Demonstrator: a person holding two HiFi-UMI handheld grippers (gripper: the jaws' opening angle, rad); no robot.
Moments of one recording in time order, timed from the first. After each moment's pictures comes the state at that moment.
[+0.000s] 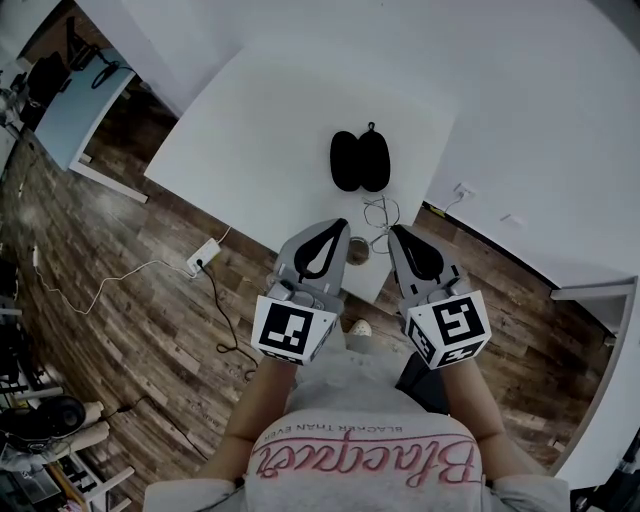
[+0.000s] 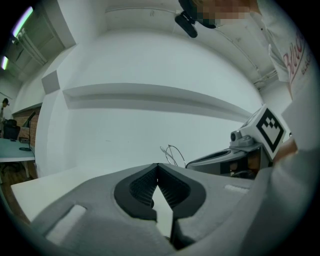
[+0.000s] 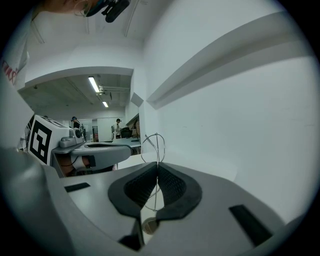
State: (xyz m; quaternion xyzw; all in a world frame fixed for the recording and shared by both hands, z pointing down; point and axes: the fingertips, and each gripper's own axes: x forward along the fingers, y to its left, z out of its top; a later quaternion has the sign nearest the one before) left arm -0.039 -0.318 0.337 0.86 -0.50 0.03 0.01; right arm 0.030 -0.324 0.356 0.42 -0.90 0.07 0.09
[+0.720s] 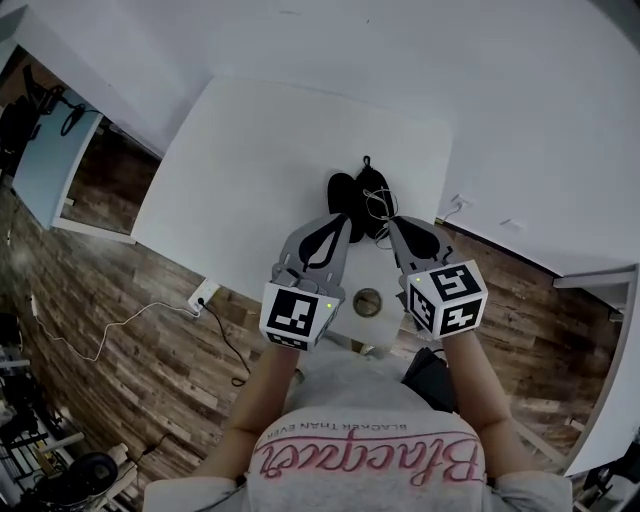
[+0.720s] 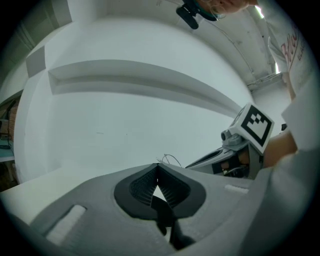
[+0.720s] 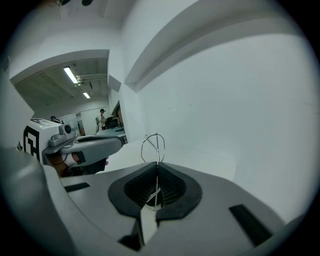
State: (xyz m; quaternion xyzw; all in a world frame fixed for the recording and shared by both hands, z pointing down) left arm -0.058 -0.458 0.368 0.90 -0.44 0.06 0.02; right arm 0.018 -0.465 0.404 0.47 -0.85 0.16 0.16
